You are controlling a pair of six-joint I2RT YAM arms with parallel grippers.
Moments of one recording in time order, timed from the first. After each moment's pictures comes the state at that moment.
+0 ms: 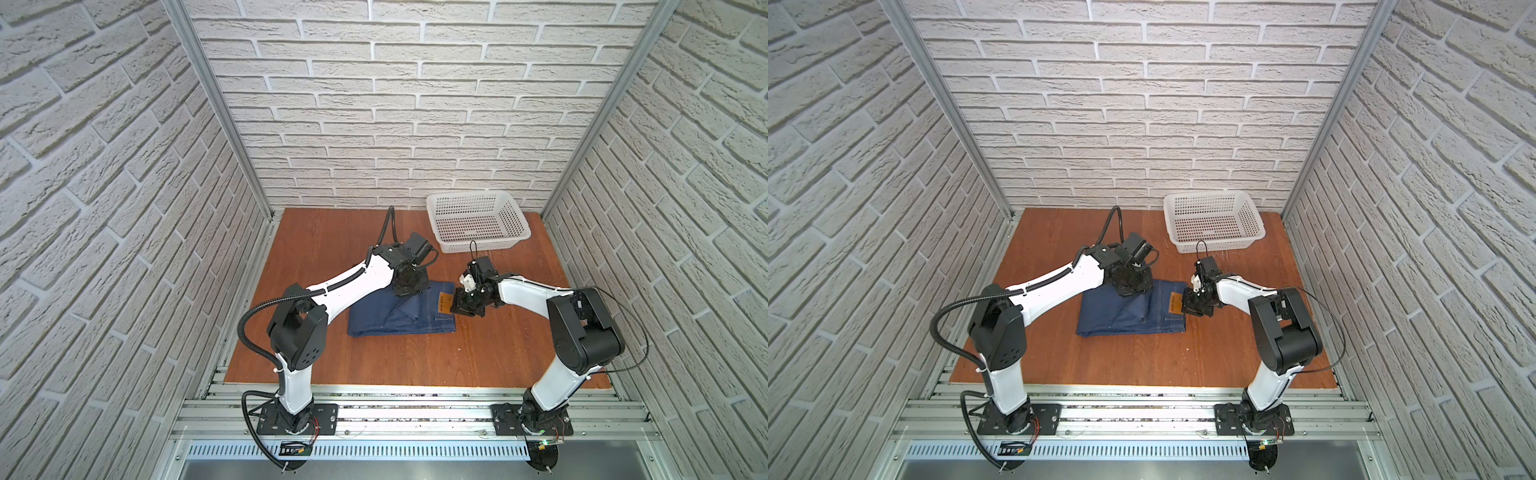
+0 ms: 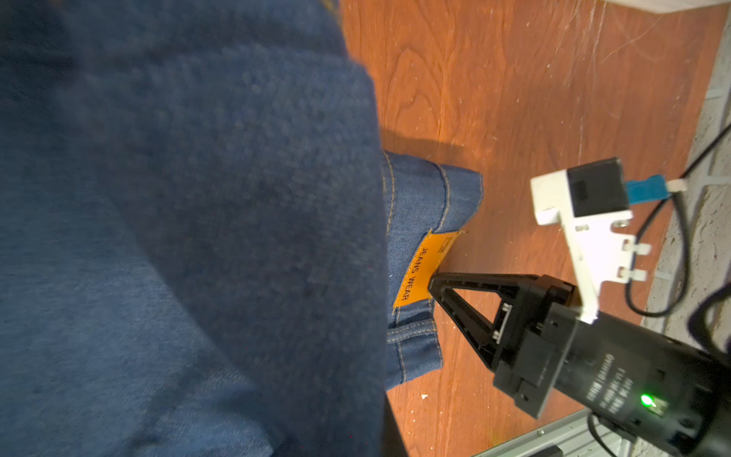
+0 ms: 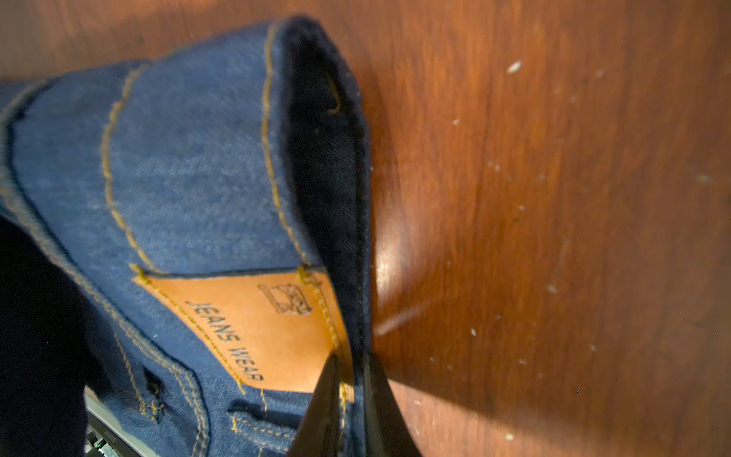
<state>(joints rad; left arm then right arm) -0.80 1.87 1.59 -0.84 0.09 -0.88 0.25 1.72 0.94 -0.51 -0.35 0.54</state>
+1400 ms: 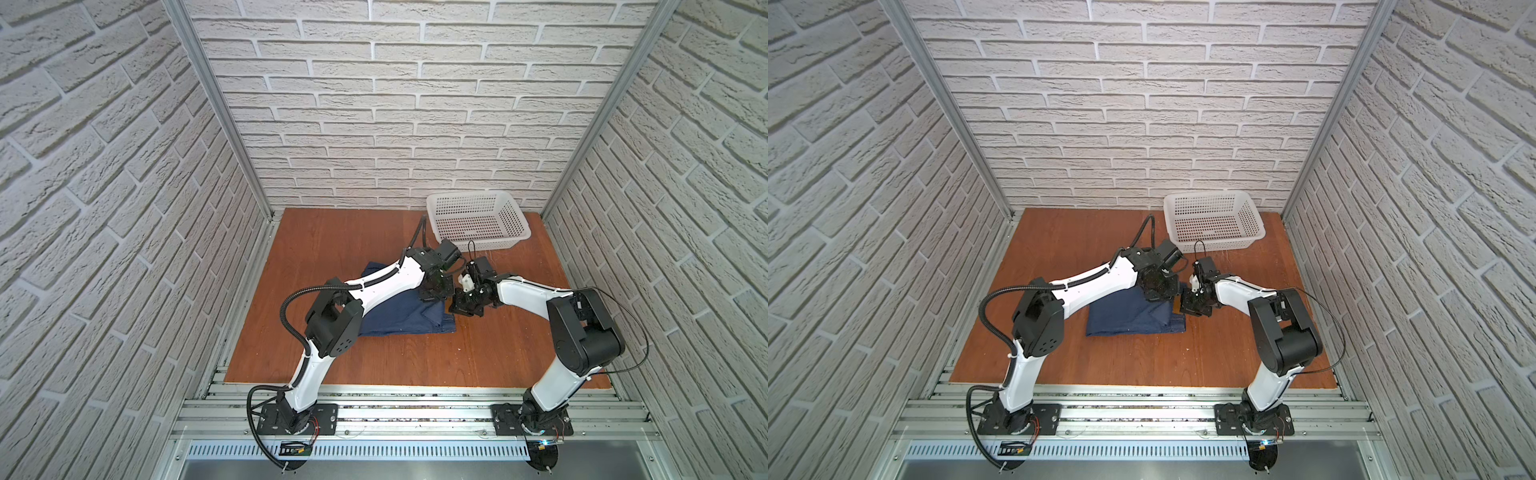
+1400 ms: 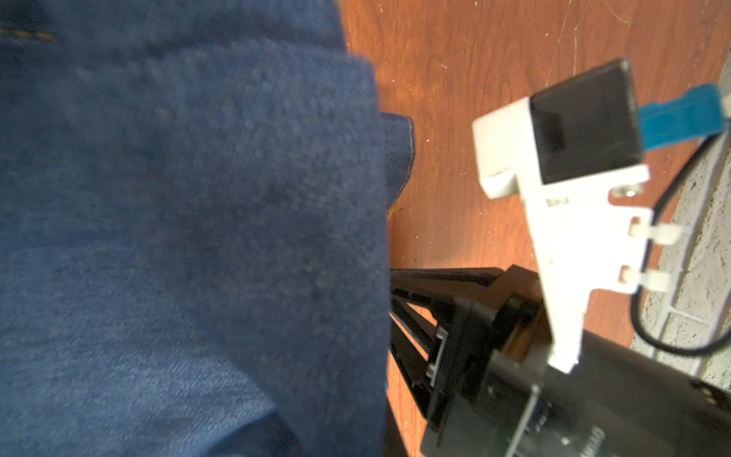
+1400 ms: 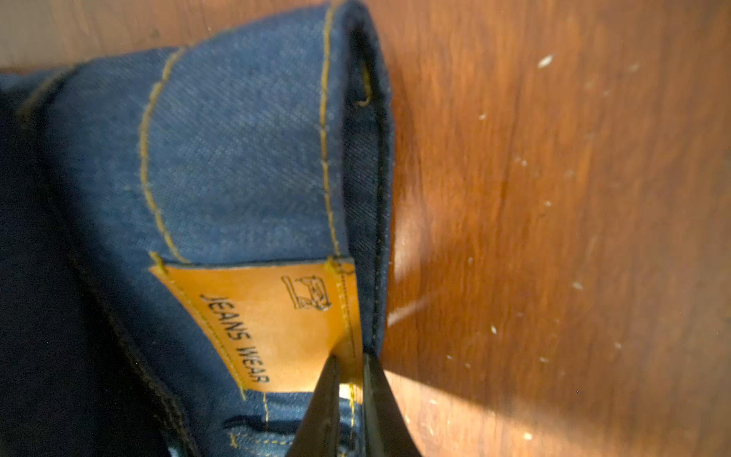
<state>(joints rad) -0.90 2.12 1.85 -0.89 0.15 -0.87 0.26 1.72 0.94 -0.50 -0.35 0.55</state>
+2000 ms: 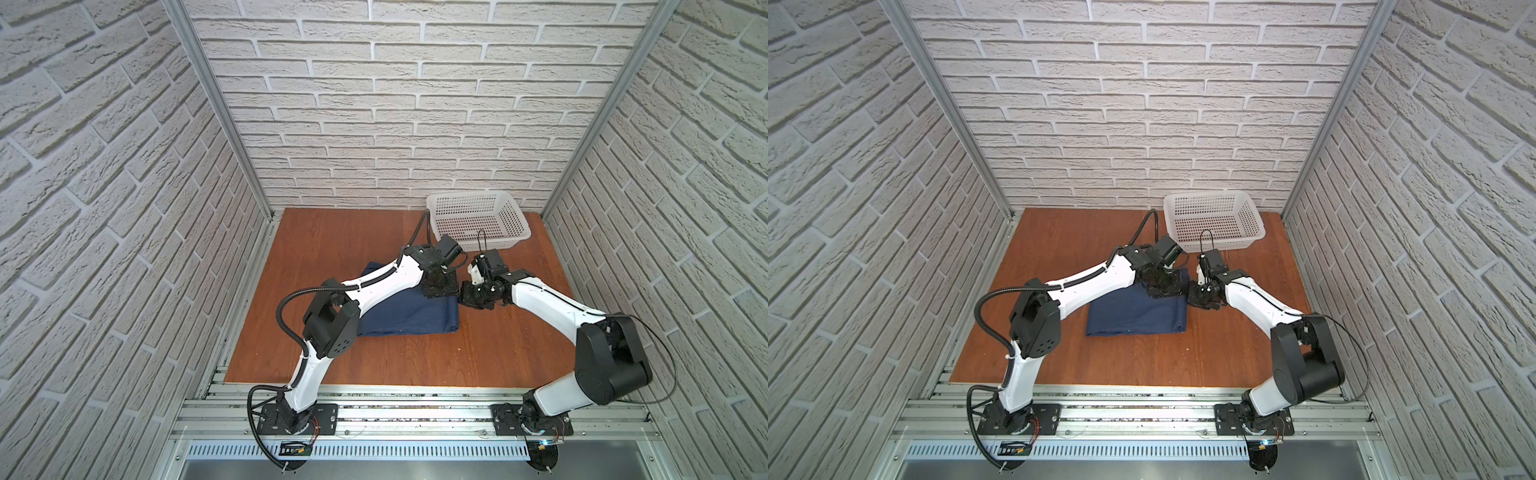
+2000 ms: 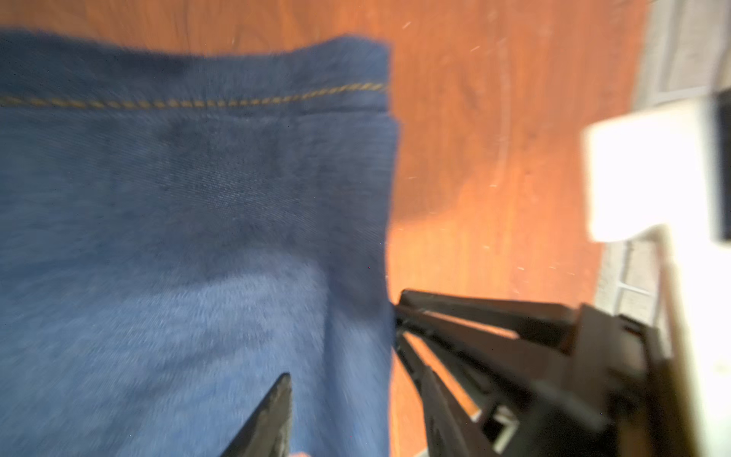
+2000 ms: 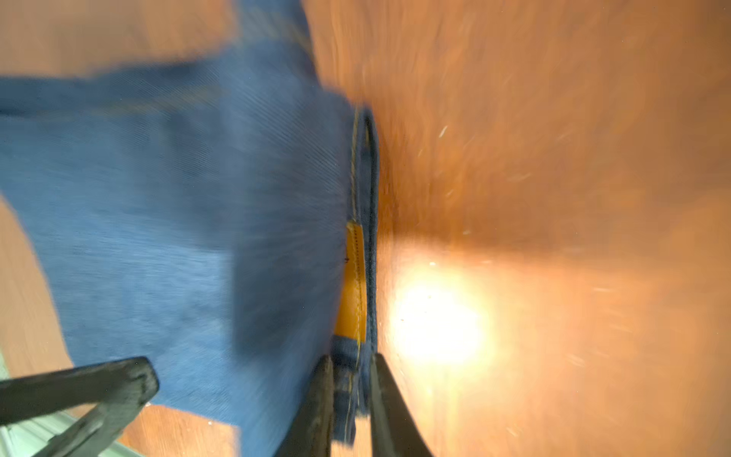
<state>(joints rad) -0.90 2.06 1.86 -0.84 0.18 -0.81 0.27 1.48 0.99 -0.66 -0.17 0.52</state>
